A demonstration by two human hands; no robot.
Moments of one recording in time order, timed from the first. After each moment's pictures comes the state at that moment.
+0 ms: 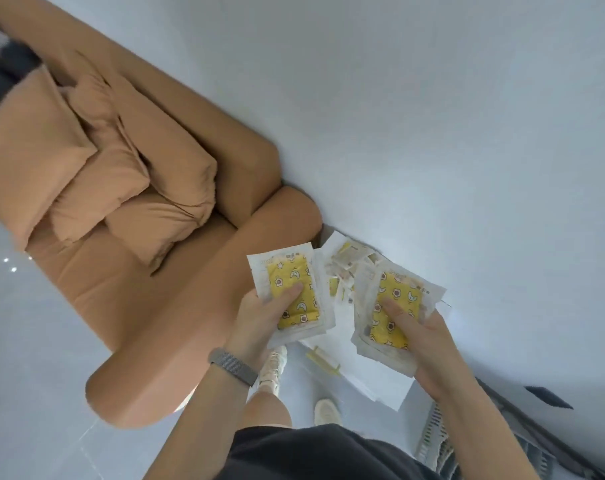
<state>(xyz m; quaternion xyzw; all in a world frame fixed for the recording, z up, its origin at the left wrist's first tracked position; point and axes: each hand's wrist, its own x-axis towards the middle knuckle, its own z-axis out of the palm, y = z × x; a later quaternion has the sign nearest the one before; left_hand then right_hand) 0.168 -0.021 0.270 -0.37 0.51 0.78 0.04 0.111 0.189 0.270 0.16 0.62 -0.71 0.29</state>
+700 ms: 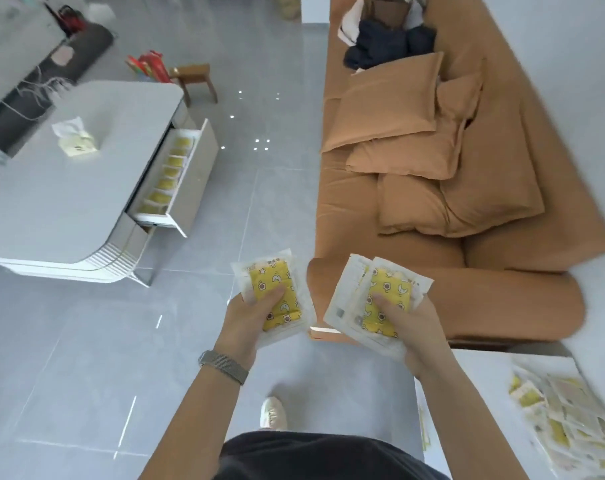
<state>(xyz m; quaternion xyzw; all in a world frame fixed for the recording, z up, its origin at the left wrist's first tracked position) 0.573 -0.157 0.283 -0.61 0.28 0.65 -0.36 0.357 -0.100 0.281 -0.18 0.63 -0.53 0.55</state>
